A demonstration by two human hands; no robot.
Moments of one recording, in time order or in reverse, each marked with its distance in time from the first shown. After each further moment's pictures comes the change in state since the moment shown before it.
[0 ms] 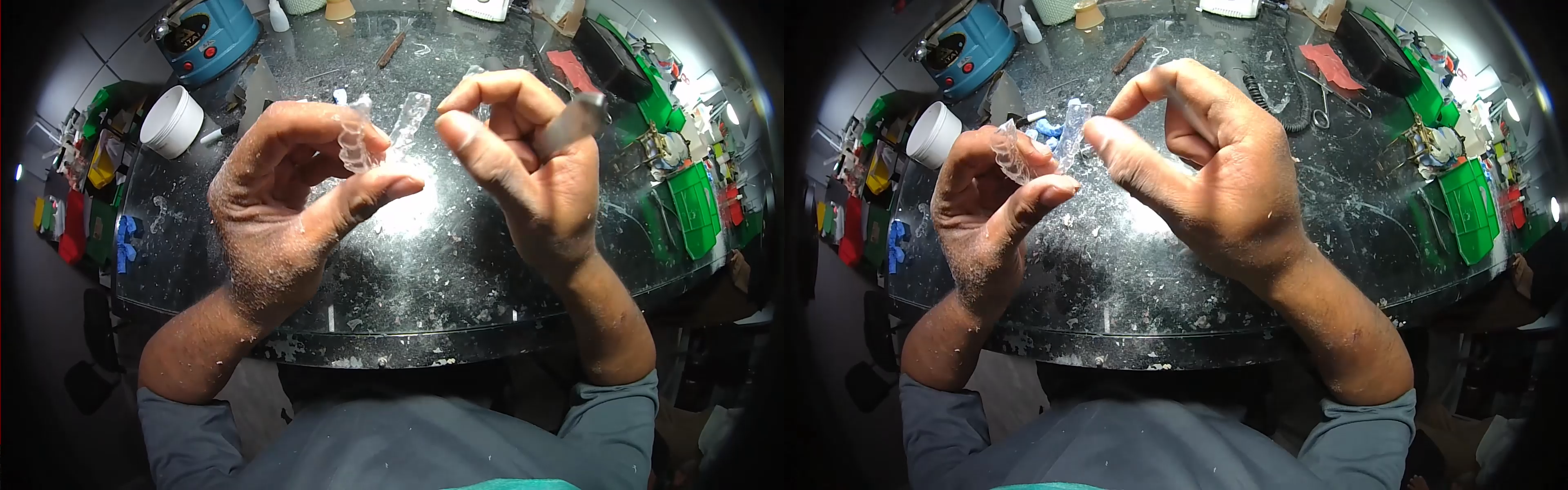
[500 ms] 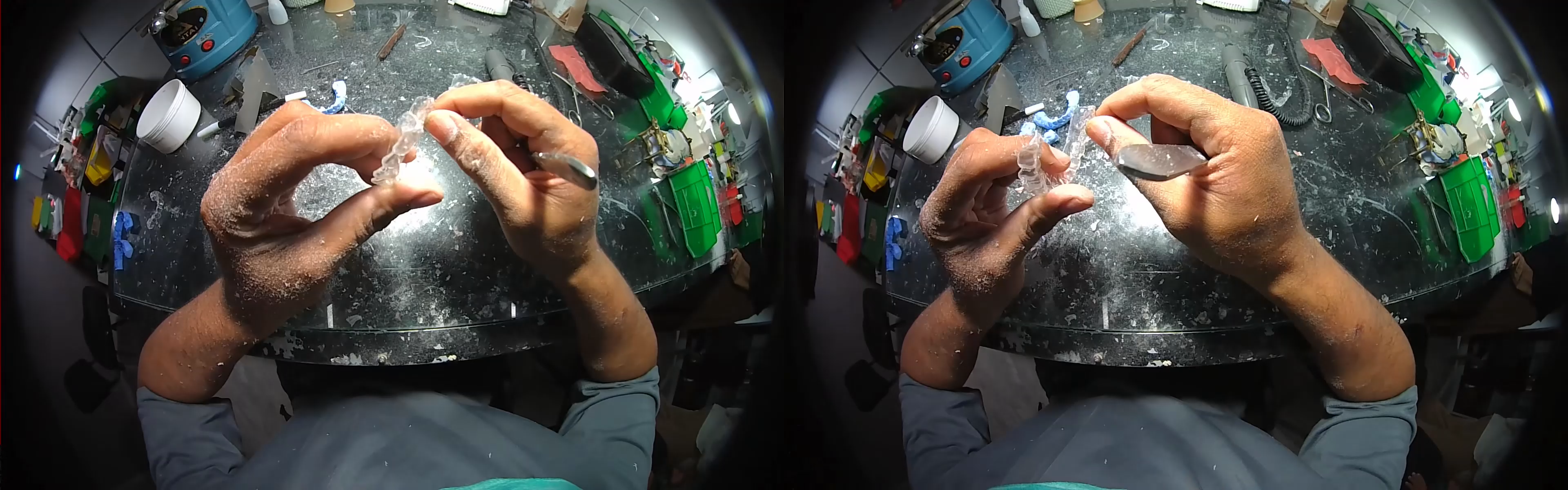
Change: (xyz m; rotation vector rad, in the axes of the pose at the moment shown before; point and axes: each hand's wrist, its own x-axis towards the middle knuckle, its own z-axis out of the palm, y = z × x) left_hand 0.002 0.005 -0.008 0.447 -0.192 0.227; right_hand -0.003 0.010 -0.002 -0.223 -0.105 -0.098
